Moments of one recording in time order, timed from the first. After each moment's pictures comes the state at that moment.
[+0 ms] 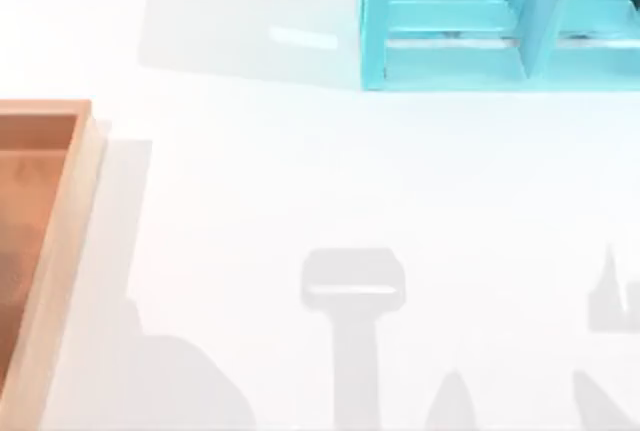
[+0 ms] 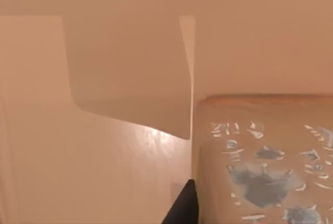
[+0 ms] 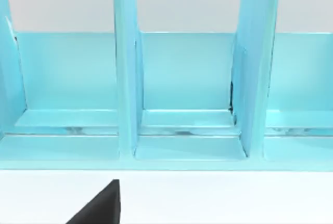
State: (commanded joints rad) left arm 0.34 1.73 0.99 -0.83 0.00 0.36; right arm 0.00 0.00 0.00 0.00 0.00 0.00
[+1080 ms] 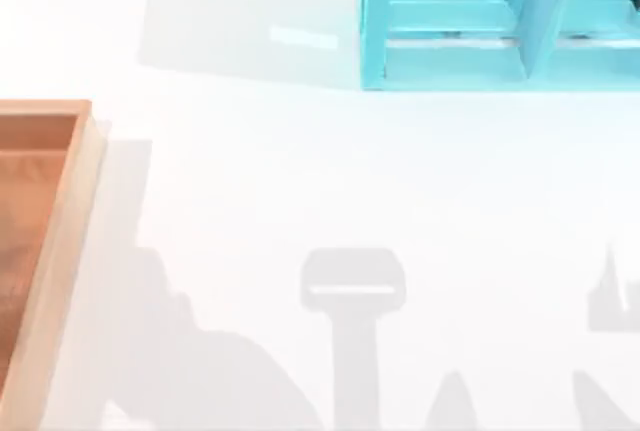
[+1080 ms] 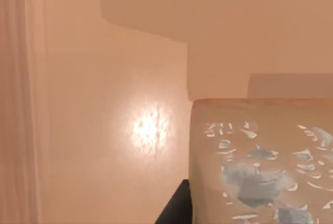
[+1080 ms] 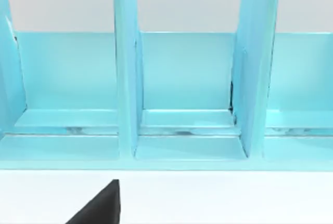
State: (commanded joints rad) left arm 0.32 1.68 1.14 -1.00 0.01 0.27; right arm 0.00 0.00 0.00 0.00 0.00 0.00
